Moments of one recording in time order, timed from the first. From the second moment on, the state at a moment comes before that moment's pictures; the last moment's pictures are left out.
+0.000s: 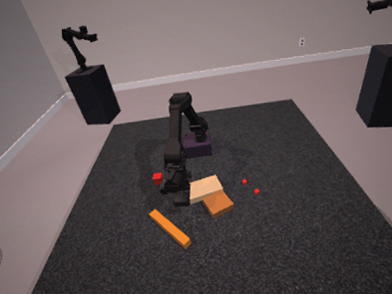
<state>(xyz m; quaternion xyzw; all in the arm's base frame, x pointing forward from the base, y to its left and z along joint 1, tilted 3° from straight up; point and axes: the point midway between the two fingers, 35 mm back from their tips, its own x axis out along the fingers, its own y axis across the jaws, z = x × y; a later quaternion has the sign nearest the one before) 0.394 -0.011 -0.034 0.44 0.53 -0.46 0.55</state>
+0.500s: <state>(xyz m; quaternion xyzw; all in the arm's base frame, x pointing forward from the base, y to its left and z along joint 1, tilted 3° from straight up) 0.390 -0.023 -0.040 0.44 0.54 -0.47 0.54</state>
